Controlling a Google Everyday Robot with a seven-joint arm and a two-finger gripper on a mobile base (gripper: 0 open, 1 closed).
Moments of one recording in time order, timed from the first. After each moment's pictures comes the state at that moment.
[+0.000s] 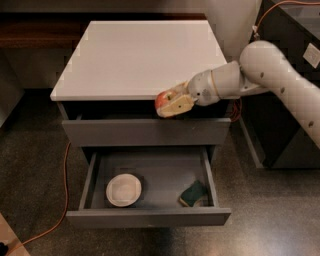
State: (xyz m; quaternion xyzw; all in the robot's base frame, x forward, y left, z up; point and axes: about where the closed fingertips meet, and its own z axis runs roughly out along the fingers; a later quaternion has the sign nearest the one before) arm 0.631 -0.048 0.832 -0.50 0.70 0.33 0.38
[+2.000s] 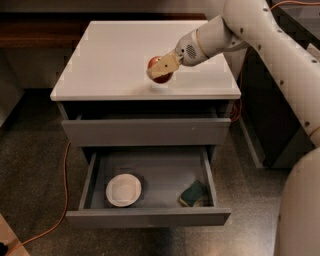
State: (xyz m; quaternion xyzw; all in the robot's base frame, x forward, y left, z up) arm 0.710 -0.031 0.901 -0.43 0.78 0.28 0.36
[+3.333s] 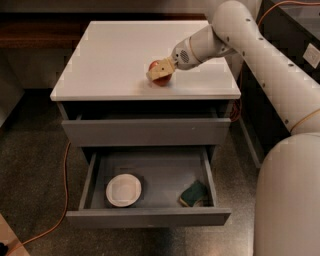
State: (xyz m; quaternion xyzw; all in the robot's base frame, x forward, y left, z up) arm 0.752 -0.031 0.868 -0.40 0.80 0.27 0.35
